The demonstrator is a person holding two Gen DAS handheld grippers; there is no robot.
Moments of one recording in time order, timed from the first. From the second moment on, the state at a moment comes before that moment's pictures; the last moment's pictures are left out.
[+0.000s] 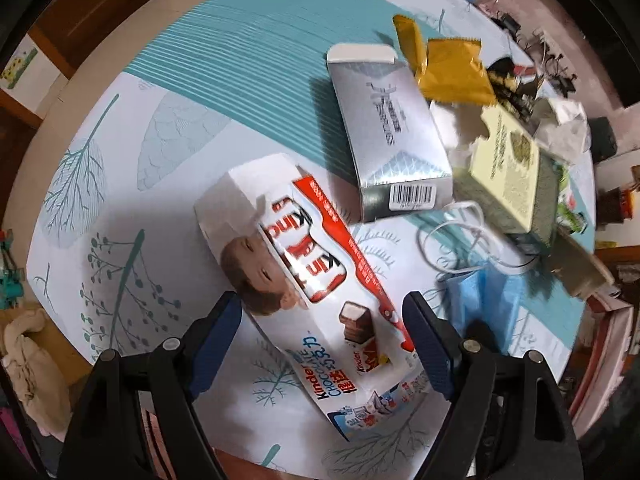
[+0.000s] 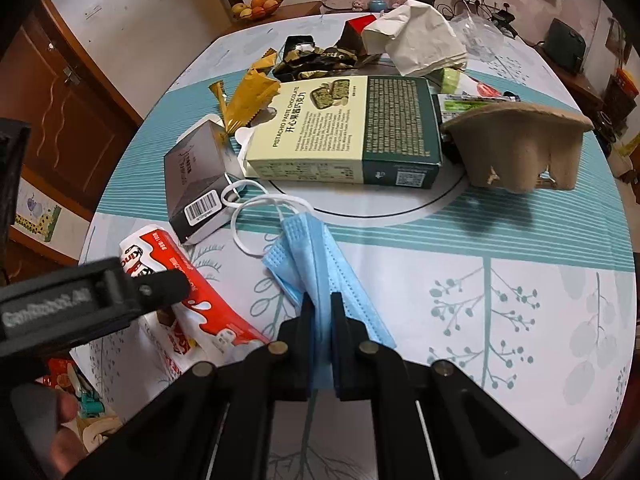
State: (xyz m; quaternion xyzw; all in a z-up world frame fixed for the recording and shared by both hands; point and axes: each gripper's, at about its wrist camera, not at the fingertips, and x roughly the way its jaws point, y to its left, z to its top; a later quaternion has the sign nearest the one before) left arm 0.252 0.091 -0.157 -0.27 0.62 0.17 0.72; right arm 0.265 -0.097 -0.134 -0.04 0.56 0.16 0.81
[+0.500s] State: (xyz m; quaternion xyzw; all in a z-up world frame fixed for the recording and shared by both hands) left arm 0.240 0.072 -0.173 -0.21 0.64 0.13 0.73; right arm 0.258 -0.103 -0.138 -0.01 0.57 0.15 0.81
